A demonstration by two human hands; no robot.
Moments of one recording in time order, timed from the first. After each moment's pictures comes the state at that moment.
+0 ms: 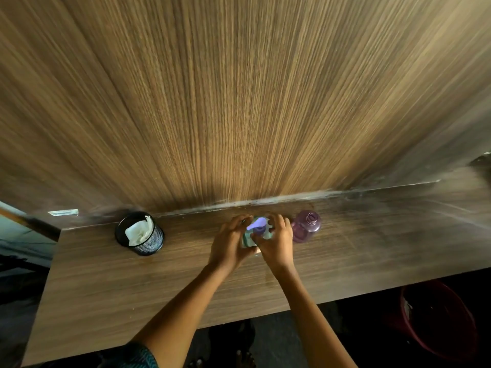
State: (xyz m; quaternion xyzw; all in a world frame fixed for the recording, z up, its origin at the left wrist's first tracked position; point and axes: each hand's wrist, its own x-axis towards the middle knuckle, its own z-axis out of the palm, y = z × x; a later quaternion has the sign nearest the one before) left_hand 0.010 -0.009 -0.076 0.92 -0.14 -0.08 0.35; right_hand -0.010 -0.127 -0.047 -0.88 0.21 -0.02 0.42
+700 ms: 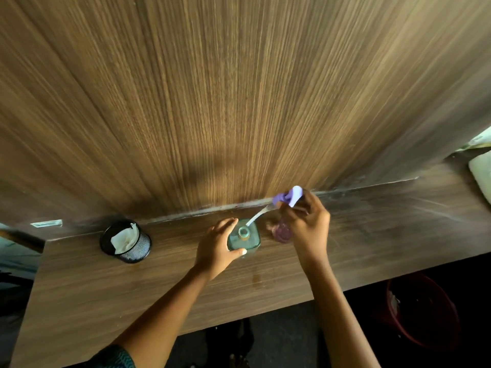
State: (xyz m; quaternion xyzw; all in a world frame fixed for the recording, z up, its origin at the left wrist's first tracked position) left_hand 0.009 -0.014 -0.068 0.93 -0.16 -0.09 0.32; right_hand -0.027 -0.182 0.060 -0.74 0.17 -0.20 0.62
